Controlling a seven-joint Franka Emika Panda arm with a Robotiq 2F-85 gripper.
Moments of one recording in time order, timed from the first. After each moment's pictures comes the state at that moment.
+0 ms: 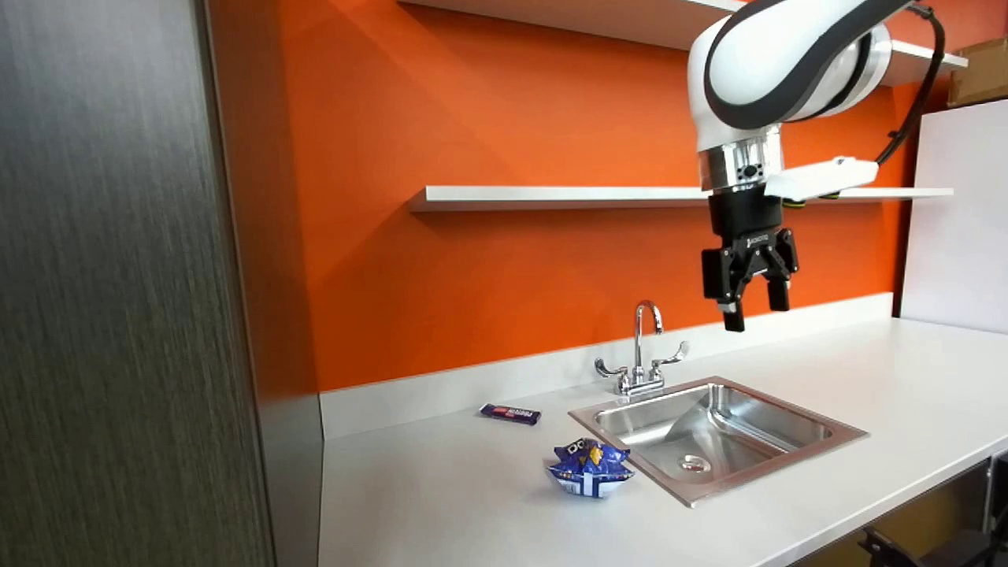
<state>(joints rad) 0.04 -0.74 0.03 -2.73 -0.14 1.92 -0.03</state>
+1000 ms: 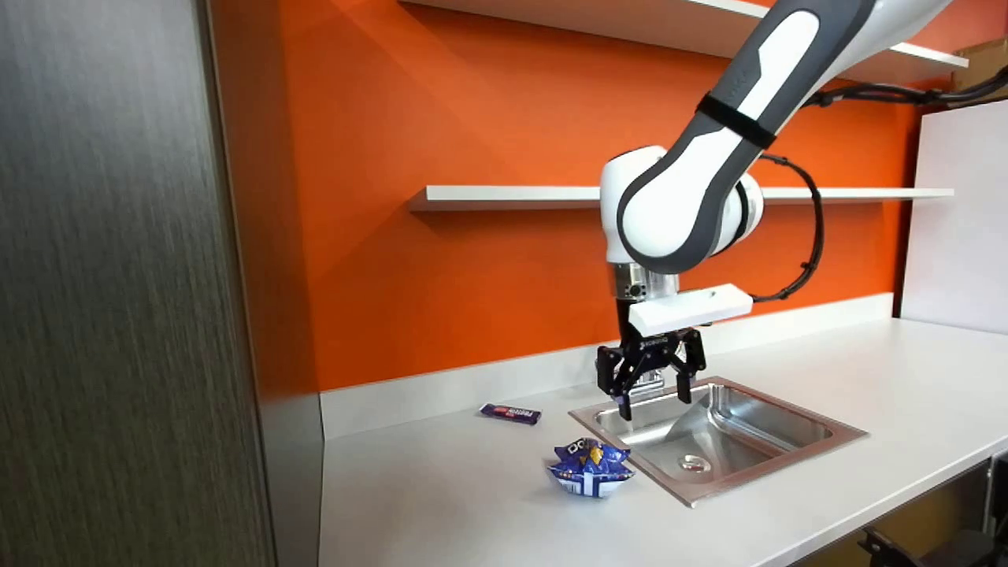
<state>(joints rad) 0.04 -0.23 0.22 -2.70 -0.12 2.45 0.45</state>
